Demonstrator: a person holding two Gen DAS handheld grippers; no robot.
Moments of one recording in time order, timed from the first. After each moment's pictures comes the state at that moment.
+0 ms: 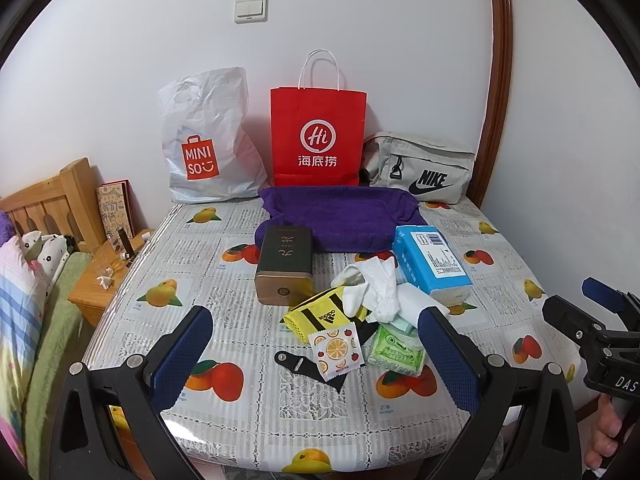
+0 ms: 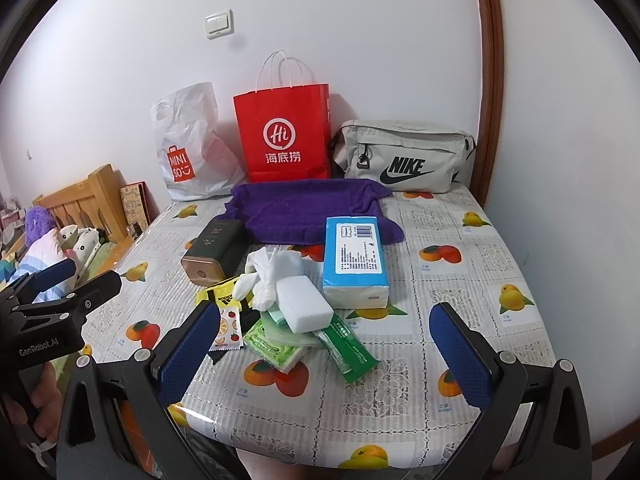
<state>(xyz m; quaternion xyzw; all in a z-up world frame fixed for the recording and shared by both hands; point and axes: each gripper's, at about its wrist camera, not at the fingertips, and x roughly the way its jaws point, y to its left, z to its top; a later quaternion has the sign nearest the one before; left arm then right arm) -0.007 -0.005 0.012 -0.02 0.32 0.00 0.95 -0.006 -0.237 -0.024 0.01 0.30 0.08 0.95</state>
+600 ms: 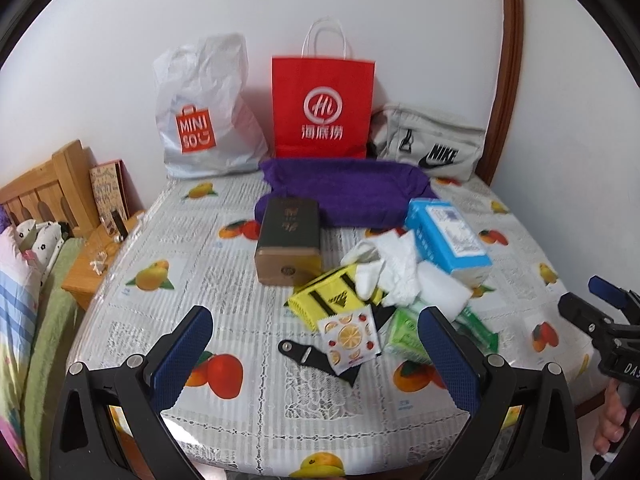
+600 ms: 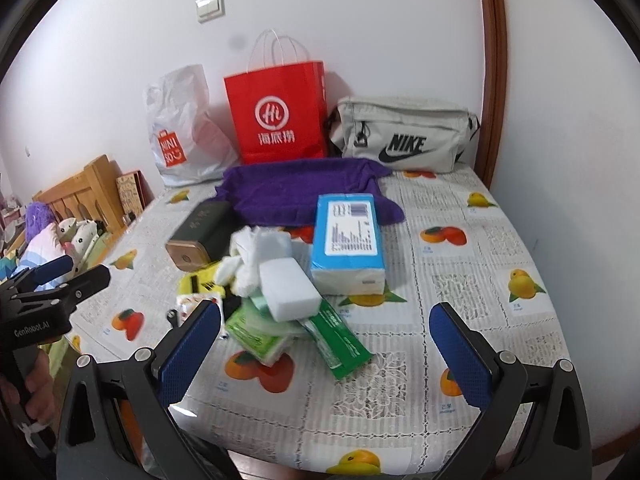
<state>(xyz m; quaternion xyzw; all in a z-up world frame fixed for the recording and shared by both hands) 0.026 0.007 -0.032 -0.02 0.36 0.00 0.93 0.020 -0.252 -0.058 0.02 0.33 0.08 0.94</state>
